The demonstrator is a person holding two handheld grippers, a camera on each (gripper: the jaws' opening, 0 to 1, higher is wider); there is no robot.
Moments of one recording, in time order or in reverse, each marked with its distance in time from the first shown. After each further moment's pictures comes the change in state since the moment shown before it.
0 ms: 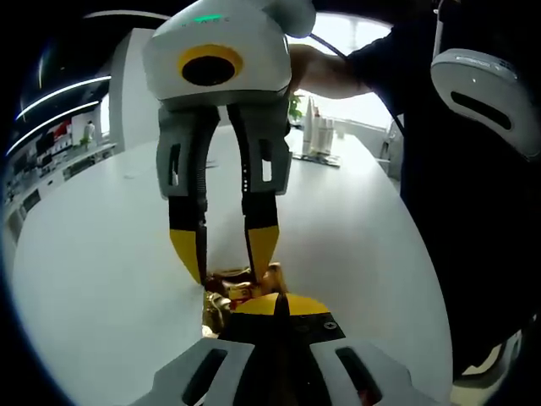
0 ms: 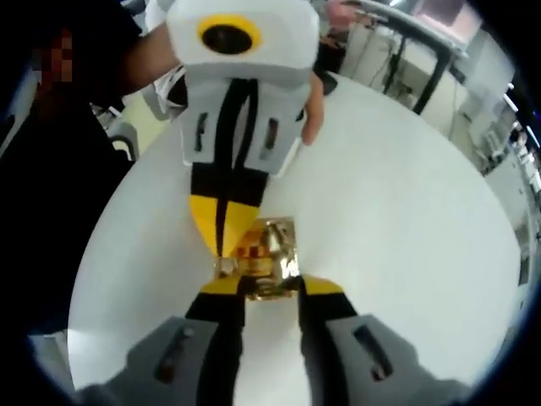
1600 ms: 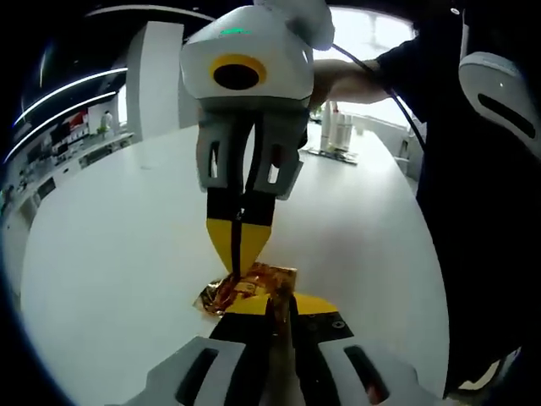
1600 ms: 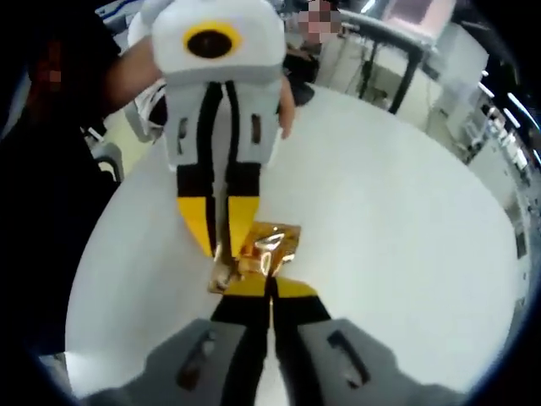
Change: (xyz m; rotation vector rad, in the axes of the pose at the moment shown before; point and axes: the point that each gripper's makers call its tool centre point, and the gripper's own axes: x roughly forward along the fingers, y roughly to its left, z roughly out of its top) left arm -0.004 -0.001 -0.003 -0.049 0.036 0.118; right arm 0.000 0.005 0.000 0.093 -0.101 -0.096
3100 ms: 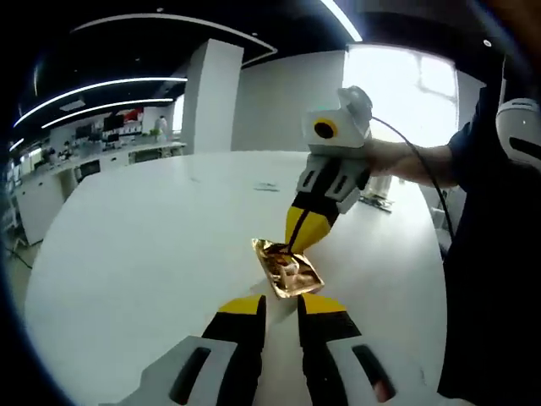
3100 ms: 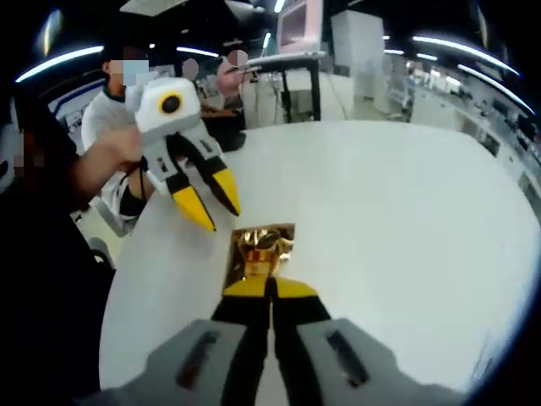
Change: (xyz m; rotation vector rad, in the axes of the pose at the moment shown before) left arm -0.024 0.010 0.021 -0.200 -0.214 0.165; right arm -0.051 0.008 -0.027 0.449 -0.333 -0.191
